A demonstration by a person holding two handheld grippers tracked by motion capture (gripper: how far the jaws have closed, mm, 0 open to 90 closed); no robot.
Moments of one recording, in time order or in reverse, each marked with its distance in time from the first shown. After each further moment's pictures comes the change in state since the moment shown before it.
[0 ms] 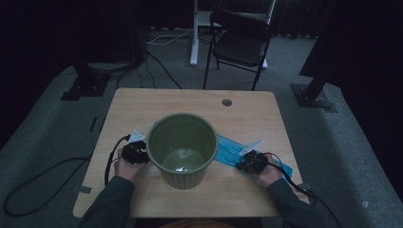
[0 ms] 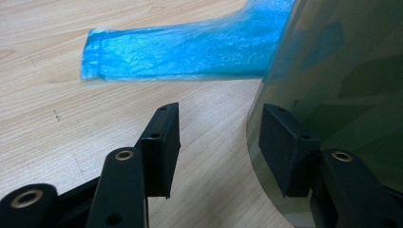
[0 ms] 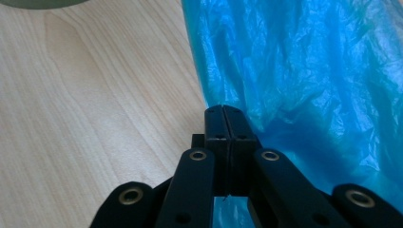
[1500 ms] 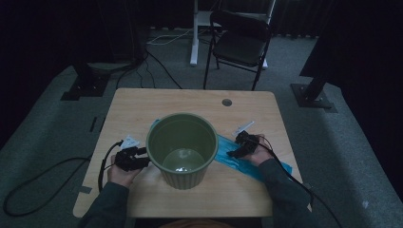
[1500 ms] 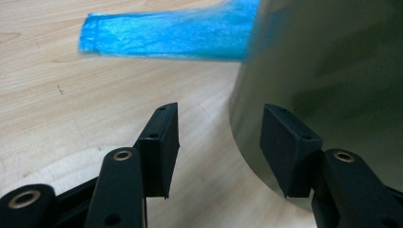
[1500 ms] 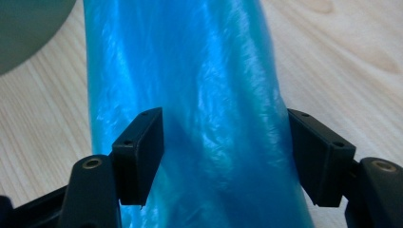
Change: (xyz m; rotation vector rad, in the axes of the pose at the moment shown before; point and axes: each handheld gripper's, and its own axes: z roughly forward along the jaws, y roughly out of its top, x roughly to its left) left arm -0.007 -0.017 -0.030 -0.011 -0.026 -0.016; right arm -0.051 0.050 0.028 0.028 -0.018 0.022
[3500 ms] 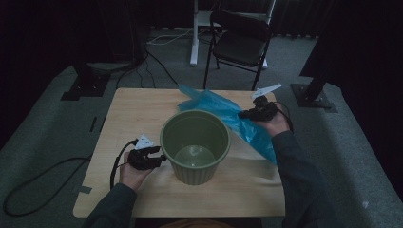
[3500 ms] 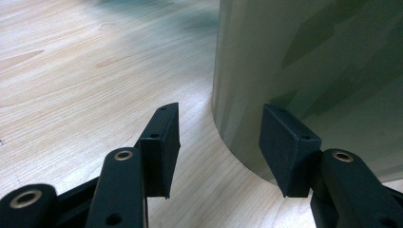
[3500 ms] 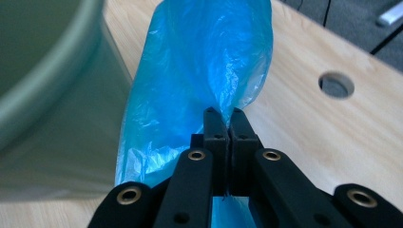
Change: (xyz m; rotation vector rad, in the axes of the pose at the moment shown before) left arm -0.028 0.019 0.023 -0.014 -0.039 0.096; right arm -0.033 0.068 -0.130 -0.269 0.024 0.035
